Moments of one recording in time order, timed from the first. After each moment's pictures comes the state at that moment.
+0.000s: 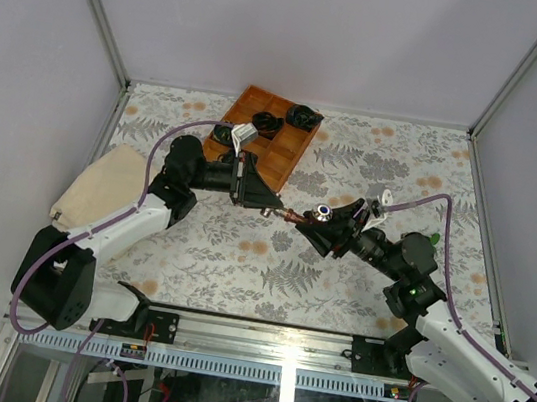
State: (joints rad) left arm -0.44 1.30 0.79 0.59 1.08 -1.26; right arm 0.67 0.77 0.45 0.55 -0.47 0.42
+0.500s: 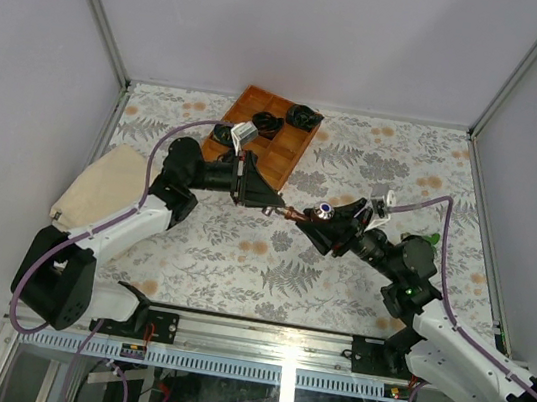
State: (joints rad) left arm -0.45 1.30 0.78 0.66 1.06 -1.34; right arm 0.67 0.80 0.42 0.69 -0.46 0.49
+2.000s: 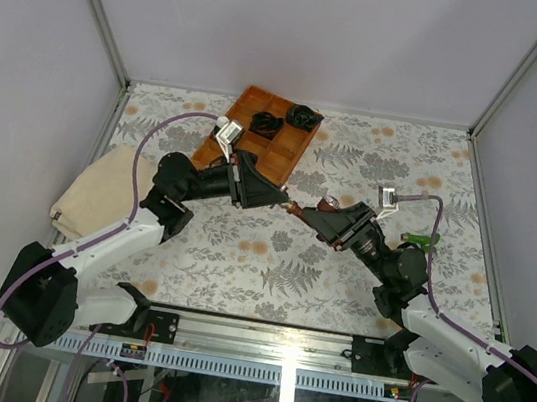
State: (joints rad) left arm -0.52 1.19 0.71 0.76 0.80 -1.10; right arm 0.66 0.94 0.30 1.08 -0.31 1.14
